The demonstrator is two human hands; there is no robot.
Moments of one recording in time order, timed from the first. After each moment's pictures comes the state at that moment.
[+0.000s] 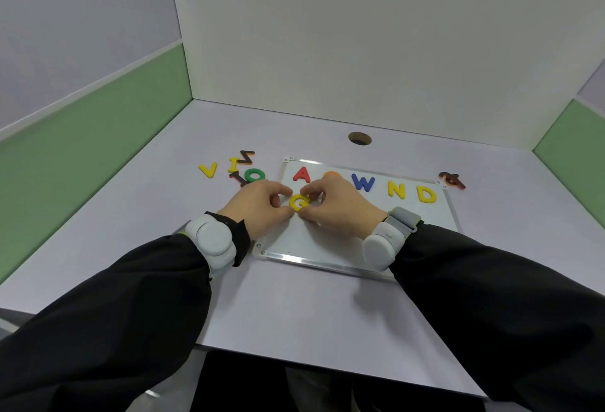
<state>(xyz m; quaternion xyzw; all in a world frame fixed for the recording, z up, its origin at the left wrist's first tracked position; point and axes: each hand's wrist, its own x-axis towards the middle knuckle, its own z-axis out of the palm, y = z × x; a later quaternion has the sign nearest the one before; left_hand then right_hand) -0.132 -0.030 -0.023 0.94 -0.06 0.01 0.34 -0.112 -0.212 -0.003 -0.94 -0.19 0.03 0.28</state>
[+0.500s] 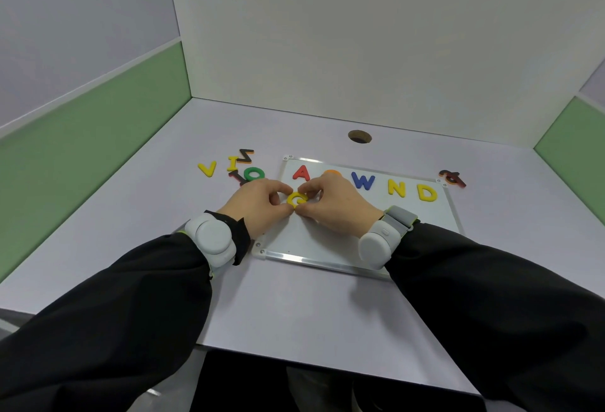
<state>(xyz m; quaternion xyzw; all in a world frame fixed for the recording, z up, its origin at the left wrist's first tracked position) -0.132 -0.032 -0.023 0.94 -0.06 0.01 0.35 -0.113 -0.209 -0.003 -0.93 -0.19 0.03 0.30</state>
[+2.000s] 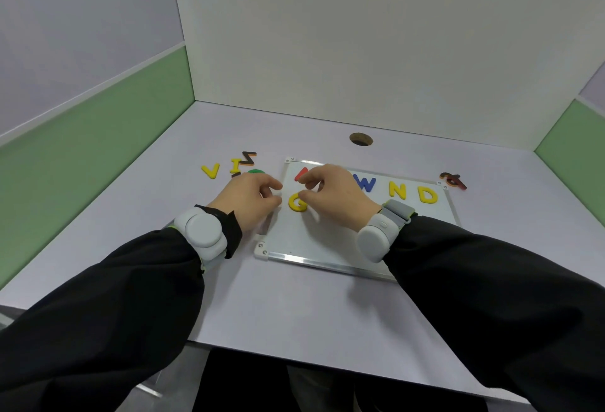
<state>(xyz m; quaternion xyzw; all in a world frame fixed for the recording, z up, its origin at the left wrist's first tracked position) -0.128 -0.012 -0.016 0.94 -0.04 0.02 0.35 -0.099 -0.204 -0.003 -0.93 -0.17 -0.02 0.32</state>
